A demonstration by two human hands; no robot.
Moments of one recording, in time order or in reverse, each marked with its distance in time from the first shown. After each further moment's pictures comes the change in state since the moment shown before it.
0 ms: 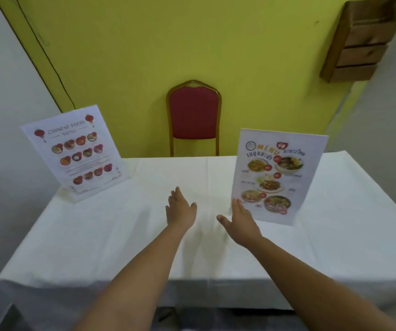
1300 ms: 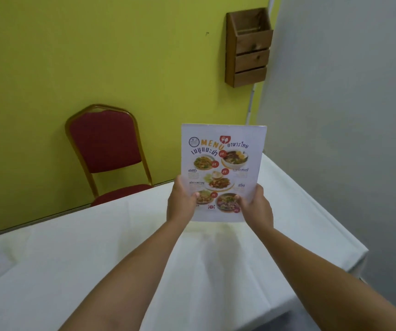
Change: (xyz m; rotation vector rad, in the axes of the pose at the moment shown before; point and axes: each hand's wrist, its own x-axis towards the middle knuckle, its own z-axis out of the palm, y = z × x) left_hand 0.053 0.234 0.093 -0.278 -0.104 0.446; right_hand 0.072 0.163 -0.160 0.428 0.637 0.357
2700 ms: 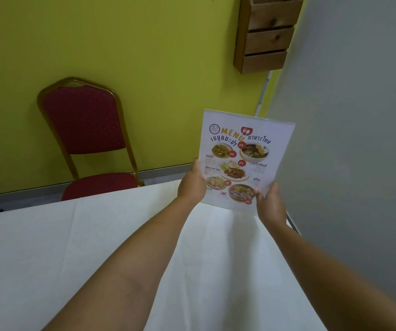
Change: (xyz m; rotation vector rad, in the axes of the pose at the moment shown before) left_hand 0.144 0.076 0.170 0.255 -0.114 -0.029; right_hand 0.208 0.072 -0.061 -0.052 -0.036 0.055
